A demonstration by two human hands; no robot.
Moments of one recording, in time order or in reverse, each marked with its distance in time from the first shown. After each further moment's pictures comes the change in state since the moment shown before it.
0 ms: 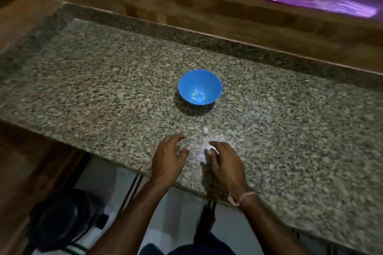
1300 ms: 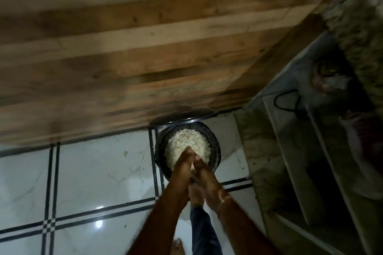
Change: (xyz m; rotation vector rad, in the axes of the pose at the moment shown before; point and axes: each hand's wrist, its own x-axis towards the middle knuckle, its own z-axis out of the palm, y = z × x) left_hand -0.115 -0.641 -0.167 -1.445 0.655 -1.165; right_hand -0.131 -0.285 0.727 0.482 -1.274 0.533
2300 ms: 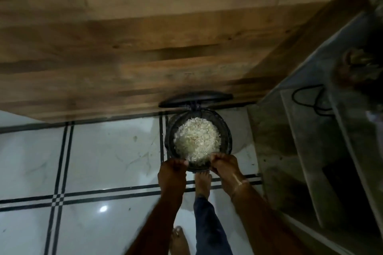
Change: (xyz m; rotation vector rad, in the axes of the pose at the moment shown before) left_hand 0.001 -0.071 -0.056 0.274 0.466 0.279; right_hand -0.012 -0.007 -0.018 -0.157 0.320 -0.064
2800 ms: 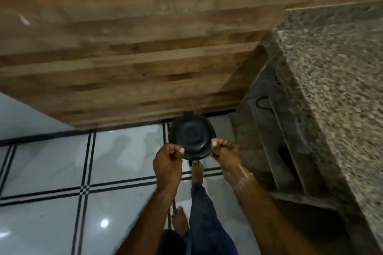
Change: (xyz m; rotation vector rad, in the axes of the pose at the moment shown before) left_hand -0.243 0.076 -0.129 -0.085 0.064 0.371; right_hand -0.289 -0.075 -0.091 0.110 -0.096 -0.278
